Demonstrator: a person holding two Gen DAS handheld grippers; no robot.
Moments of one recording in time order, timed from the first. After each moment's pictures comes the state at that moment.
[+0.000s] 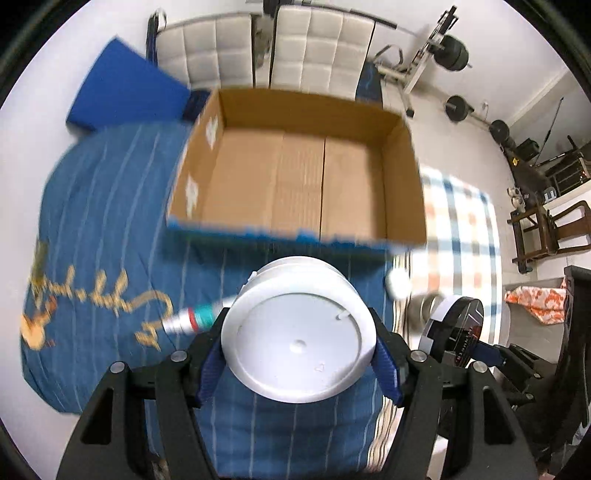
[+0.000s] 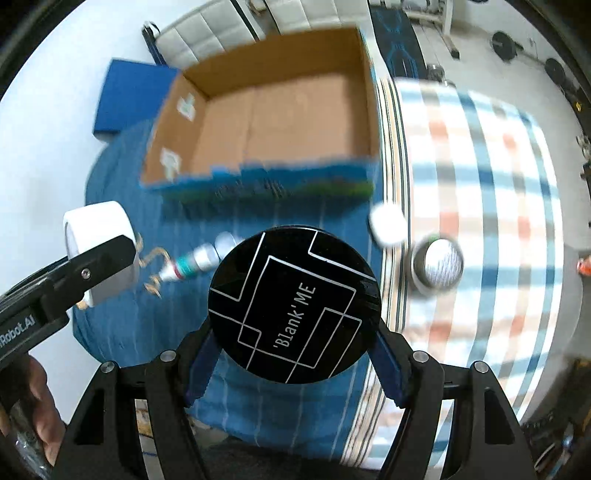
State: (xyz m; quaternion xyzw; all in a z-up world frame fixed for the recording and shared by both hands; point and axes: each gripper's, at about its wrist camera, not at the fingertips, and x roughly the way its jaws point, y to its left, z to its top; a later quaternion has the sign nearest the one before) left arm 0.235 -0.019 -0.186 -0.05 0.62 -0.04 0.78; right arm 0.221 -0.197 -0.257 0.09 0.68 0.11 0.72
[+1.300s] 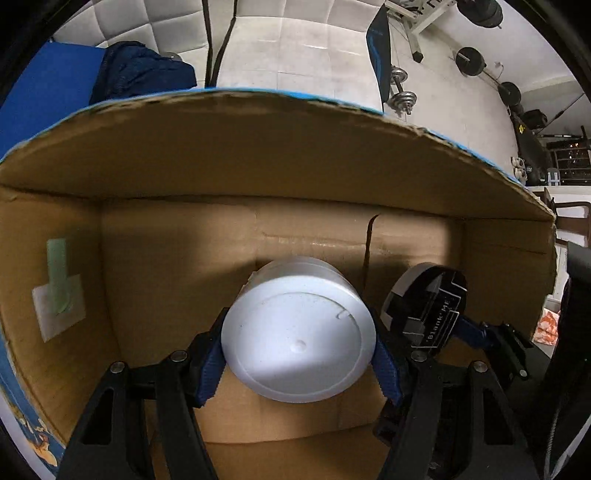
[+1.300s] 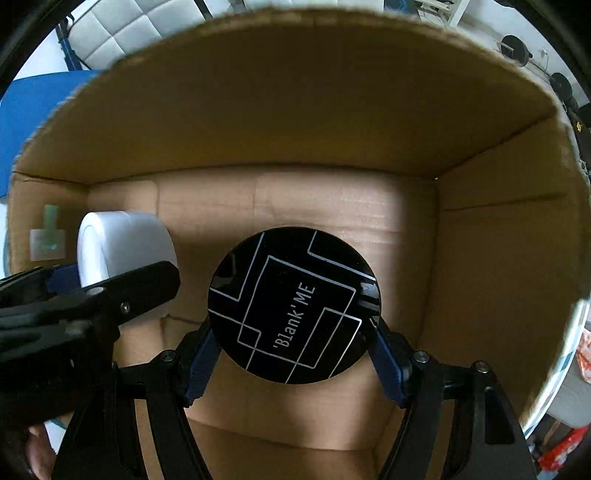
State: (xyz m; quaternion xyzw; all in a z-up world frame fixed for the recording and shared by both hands) left arm 0.522 -0.025 -0.381 -0.07 0.74 -0.10 0.66; right arm 0.516 -0.143 -0.448 0.02 0.74 0.04 0.67
